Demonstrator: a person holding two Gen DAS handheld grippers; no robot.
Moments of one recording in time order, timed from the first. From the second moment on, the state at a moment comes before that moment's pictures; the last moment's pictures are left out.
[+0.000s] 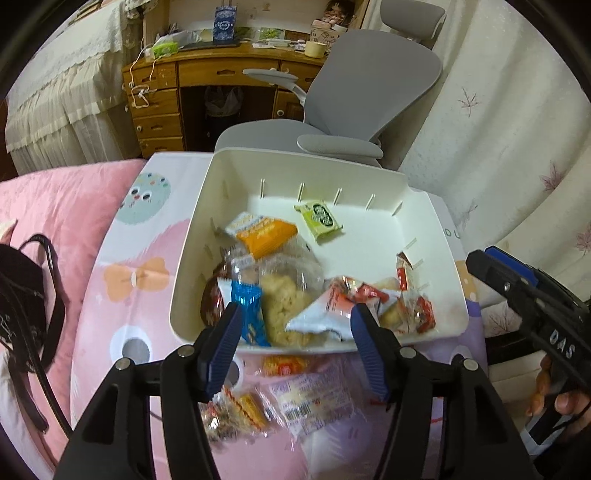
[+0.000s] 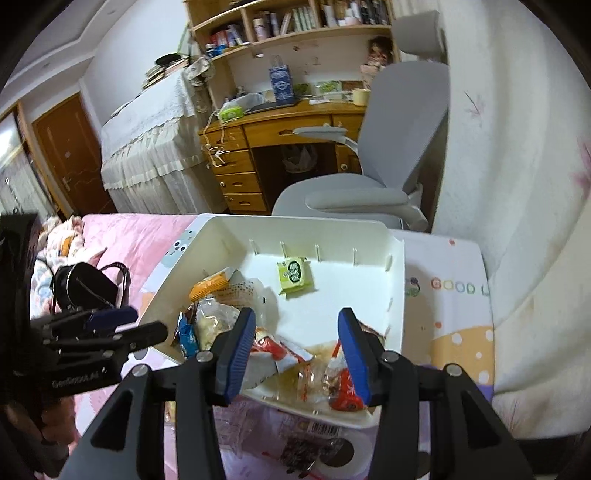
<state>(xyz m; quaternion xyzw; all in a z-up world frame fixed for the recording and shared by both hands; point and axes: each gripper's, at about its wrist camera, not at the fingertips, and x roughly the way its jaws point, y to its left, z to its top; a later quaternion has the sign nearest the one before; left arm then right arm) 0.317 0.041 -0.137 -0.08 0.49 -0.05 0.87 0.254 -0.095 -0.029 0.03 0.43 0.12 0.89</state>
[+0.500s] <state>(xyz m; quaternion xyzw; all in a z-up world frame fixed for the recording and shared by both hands) 0.274 0.049 -0.169 -0.12 0.55 -0.05 0.82 0.219 -0.132 -0.052 0.12 0.49 0.06 0.86</state>
